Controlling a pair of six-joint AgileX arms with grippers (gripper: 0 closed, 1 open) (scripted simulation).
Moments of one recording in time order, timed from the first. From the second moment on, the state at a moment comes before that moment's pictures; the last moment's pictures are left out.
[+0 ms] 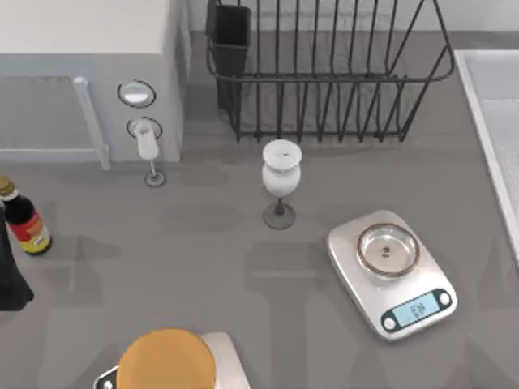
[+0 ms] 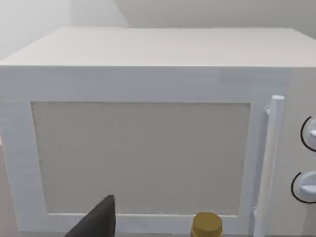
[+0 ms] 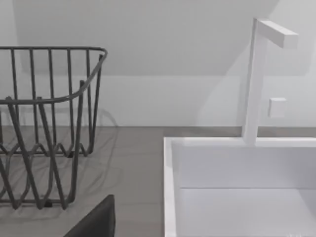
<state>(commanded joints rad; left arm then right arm) 0.00 0.00 0.00 0.00 0.00 0.00 0.00 0.00 0.00 0.00 0.00 0.00</state>
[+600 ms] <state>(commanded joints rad) 0.00 0.00 0.00 0.00 0.00 0.00 -0.05 0.34 0.29 -0.18 0.00 -0.05</state>
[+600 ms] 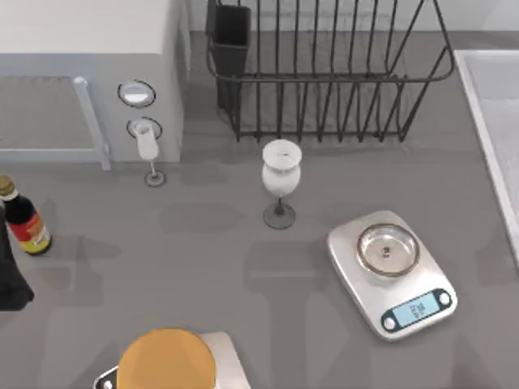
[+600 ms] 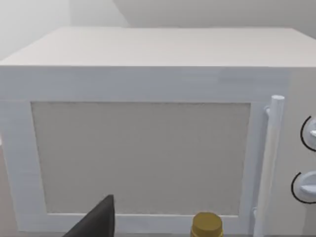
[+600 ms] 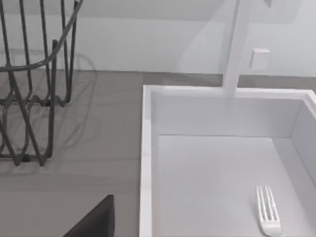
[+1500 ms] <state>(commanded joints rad) 0.00 0.00 0.00 0.00 0.00 0.00 -0.25 1.77 1.51 -0.92 0.00 -0.24</state>
